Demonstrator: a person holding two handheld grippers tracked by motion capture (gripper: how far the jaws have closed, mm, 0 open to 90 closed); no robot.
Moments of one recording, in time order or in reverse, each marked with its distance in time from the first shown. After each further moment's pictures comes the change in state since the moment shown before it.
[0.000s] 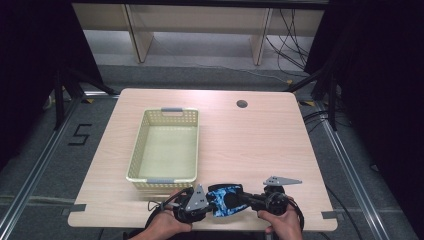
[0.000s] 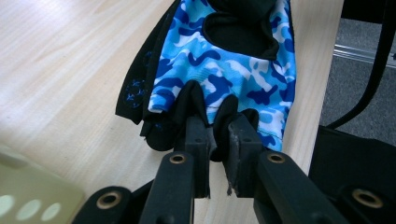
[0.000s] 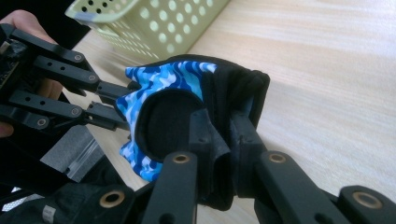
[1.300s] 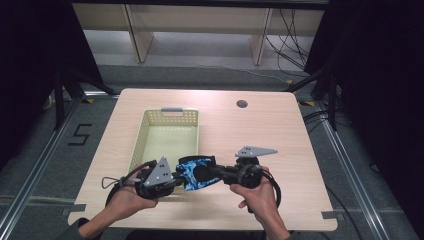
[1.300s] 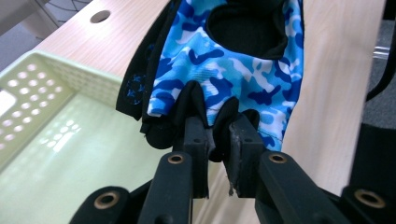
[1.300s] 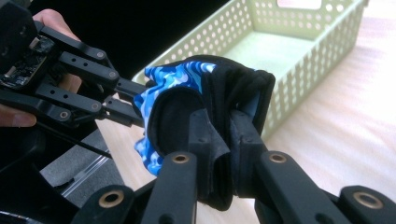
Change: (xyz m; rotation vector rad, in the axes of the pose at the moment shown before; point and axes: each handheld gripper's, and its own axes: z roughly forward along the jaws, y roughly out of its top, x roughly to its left) left arm 0.069 0.022 -0.099 -0.015 0.136 0.046; right arm 0.069 0.100 0.029 -0.065 0.082 -0.138
